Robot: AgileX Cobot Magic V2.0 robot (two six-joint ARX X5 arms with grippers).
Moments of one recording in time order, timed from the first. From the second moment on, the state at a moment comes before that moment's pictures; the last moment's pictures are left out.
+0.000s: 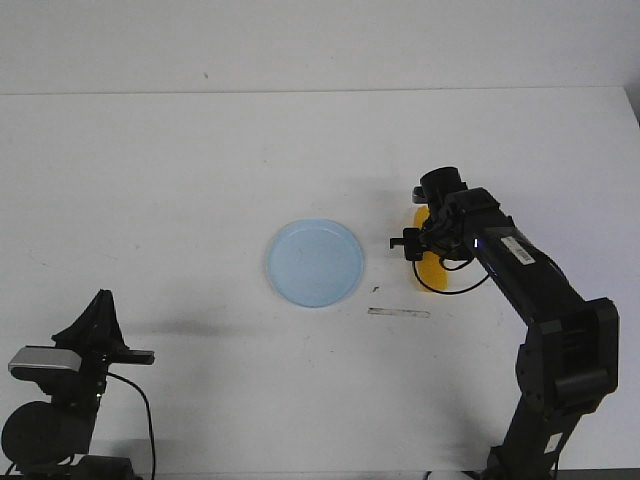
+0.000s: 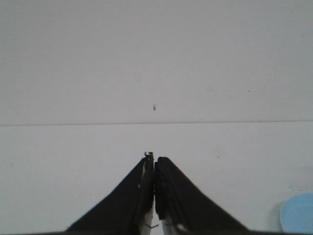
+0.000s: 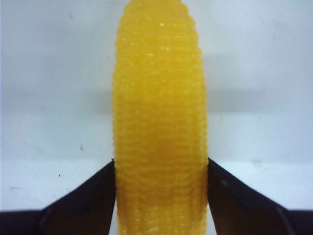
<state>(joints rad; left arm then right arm) -0.07 0.18 0.40 0.01 -0.02 -0.01 0.20 1.86 1.48 -0.93 0.00 0.24</state>
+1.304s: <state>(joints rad) -0.07 0.18 0.40 0.01 -0.02 -0.01 0.66 1.88 1.61 -0.73 0.00 0.15</state>
